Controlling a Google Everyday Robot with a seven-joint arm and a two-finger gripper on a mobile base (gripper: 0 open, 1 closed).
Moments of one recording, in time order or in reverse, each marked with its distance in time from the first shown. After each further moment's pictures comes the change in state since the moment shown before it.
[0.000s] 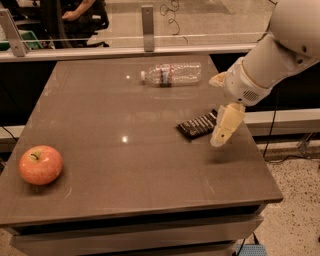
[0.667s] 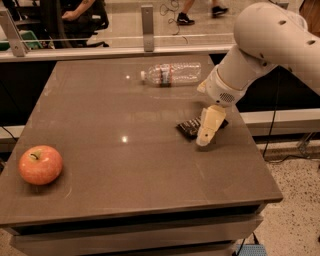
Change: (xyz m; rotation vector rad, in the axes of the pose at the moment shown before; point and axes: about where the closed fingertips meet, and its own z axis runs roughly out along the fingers) arm -0.006 -0.018 0.054 -0.060 0.074 0.021
